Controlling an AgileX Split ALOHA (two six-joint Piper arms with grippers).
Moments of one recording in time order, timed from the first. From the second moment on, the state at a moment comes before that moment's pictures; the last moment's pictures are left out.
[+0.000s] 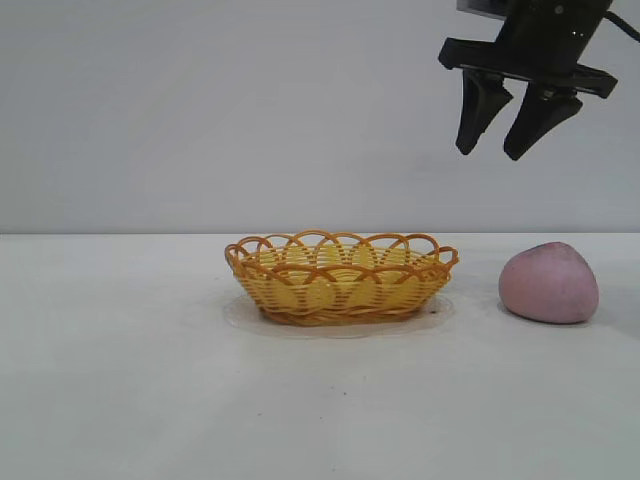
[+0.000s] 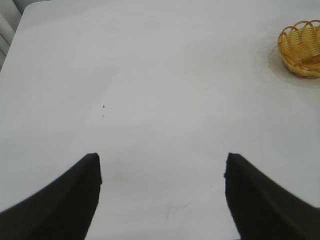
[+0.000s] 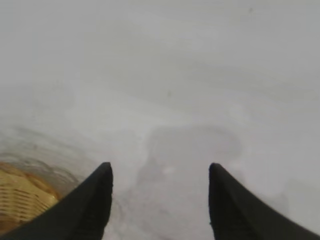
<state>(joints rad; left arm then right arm) 0.04 -0.02 -0.49 -0.08 1.12 0.13 0.21 1.95 -1.44 0.34 0.62 -0.33</state>
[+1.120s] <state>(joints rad) 0.05 -0.02 -0.49 -0.08 1.12 0.13 0.21 1.87 -1.44 0.24 0.80 -0.33</state>
